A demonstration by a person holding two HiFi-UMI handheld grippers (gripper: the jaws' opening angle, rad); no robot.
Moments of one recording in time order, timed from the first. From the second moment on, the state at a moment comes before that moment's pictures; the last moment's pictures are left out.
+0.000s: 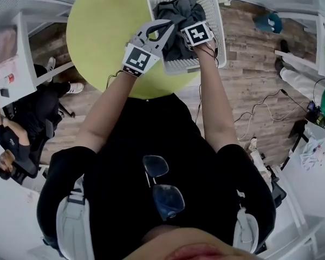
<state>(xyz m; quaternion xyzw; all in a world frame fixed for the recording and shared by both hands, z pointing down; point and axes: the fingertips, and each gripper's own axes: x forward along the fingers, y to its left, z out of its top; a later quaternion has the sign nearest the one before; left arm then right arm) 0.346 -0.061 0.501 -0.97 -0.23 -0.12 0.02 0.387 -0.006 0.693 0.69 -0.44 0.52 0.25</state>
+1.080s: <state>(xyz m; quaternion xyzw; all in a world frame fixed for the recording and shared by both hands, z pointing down) 0.213 -0.078 0.442 -0.97 -0.22 -0.08 0.02 0.278 -0.015 0.470 0.81 -0.52 0.24 0.05</state>
